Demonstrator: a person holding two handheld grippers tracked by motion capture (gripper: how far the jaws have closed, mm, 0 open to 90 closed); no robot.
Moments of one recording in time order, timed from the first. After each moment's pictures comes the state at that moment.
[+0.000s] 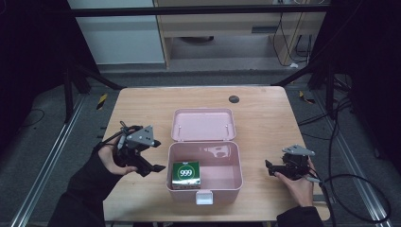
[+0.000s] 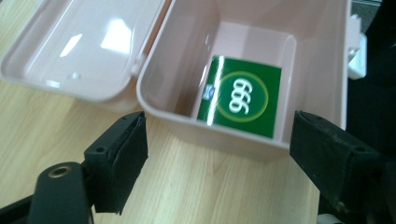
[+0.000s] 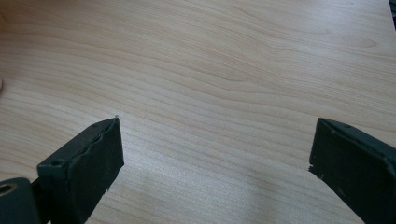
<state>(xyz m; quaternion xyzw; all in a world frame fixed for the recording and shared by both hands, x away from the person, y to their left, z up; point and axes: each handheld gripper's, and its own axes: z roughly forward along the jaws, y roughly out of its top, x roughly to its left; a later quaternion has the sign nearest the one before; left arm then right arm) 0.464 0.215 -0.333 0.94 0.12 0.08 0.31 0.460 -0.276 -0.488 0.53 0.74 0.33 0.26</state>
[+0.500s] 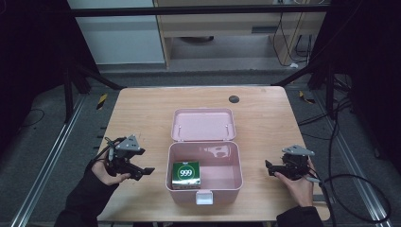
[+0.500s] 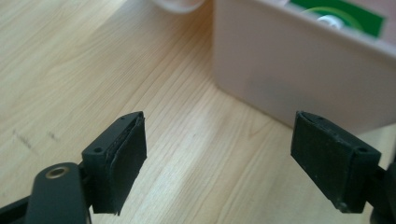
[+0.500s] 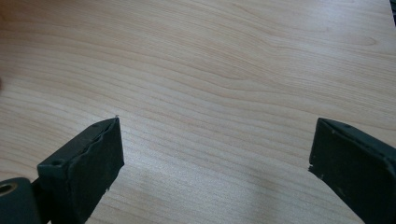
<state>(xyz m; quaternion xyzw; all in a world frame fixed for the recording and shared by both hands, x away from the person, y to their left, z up) 0.470 0.259 -0.405 0.90 0.26 0.10 0.32 0.460 -0.276 -0.489 0.52 0.74 0.33 0.26</state>
